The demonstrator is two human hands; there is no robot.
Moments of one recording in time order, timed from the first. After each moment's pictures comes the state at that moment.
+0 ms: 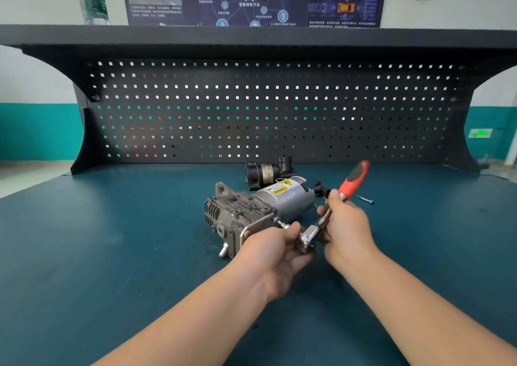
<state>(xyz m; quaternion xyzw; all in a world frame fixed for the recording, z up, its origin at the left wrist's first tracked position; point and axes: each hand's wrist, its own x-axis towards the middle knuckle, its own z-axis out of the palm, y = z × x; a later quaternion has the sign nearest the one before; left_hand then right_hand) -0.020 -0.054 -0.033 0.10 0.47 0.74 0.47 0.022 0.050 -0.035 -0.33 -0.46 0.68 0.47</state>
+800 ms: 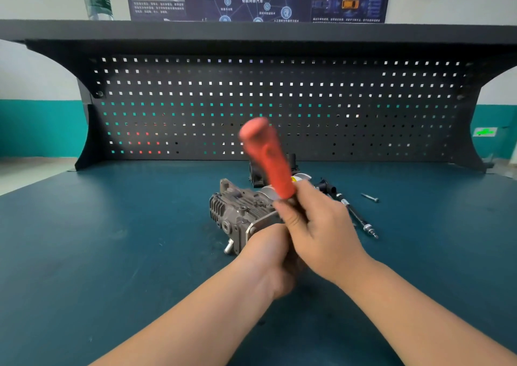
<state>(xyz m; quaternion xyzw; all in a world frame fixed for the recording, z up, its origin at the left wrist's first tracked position) -0.018 -0.066 -0.030 0.13 0.42 0.75 0.49 0.038 0.005 -0.027 0.05 -0.82 0.13 0.55</state>
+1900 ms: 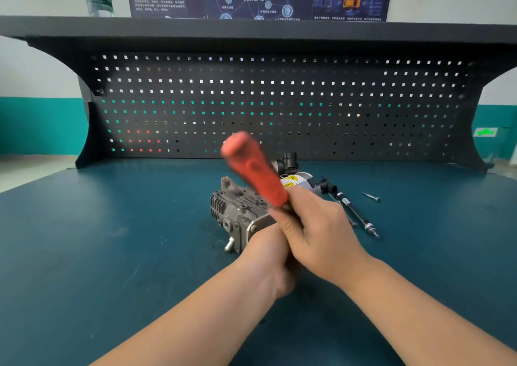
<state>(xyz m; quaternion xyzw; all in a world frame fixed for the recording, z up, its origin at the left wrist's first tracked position) -0.019 -0.067 -0.032 0.13 0.41 0.76 0.48 0.035 0.005 -0.028 0.09 -0.82 0.06 0.56</state>
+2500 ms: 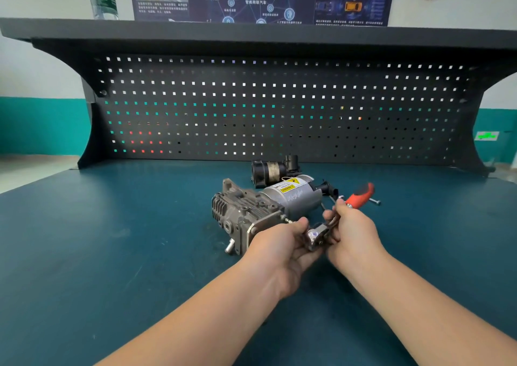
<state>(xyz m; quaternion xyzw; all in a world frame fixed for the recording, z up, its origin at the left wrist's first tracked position) -0.017 -0.058 -0.028 0.08 0.45 0.75 0.48 0.025 0.036 -0.034 -0.30 -0.33 0.78 0.45</state>
